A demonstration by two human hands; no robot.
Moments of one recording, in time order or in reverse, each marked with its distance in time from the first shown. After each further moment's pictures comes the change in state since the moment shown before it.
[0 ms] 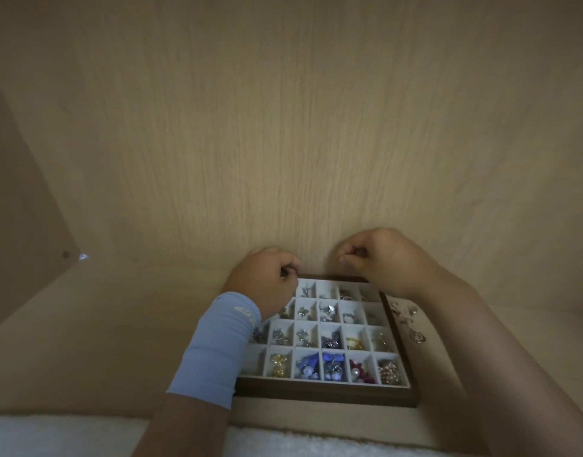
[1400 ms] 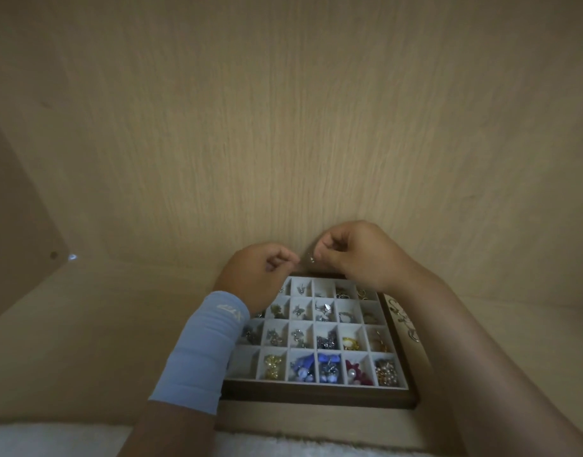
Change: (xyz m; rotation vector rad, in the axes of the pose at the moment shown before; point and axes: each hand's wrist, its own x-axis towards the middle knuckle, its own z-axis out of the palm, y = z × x) left_hand -0.002 0.012 -0.006 -0.209 0.053 -0.123; right_hand 0.012 -0.007 0.016 0.316 0.026 -0.050
